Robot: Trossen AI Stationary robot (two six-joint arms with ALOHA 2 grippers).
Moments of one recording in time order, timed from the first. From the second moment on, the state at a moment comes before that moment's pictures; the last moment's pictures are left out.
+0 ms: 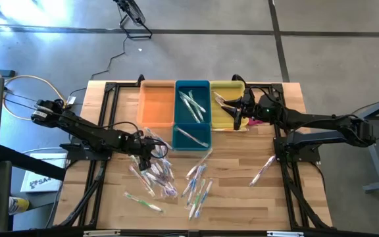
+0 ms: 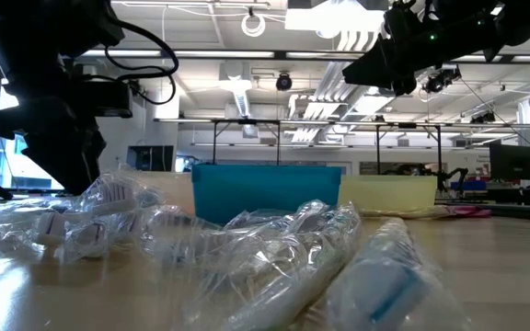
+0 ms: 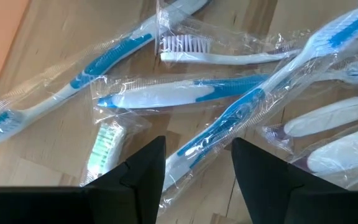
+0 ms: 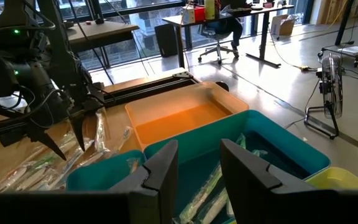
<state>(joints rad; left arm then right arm) -0.24 1.23 0.53 -0.39 -0.26 -0.50 -0.35 0.96 0.51 0.29 0.02 0.13</state>
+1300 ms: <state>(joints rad) -0.24 1.36 0.53 -0.28 -0.22 -0.48 -0.35 0.96 0.51 0.28 0.02 0.13</state>
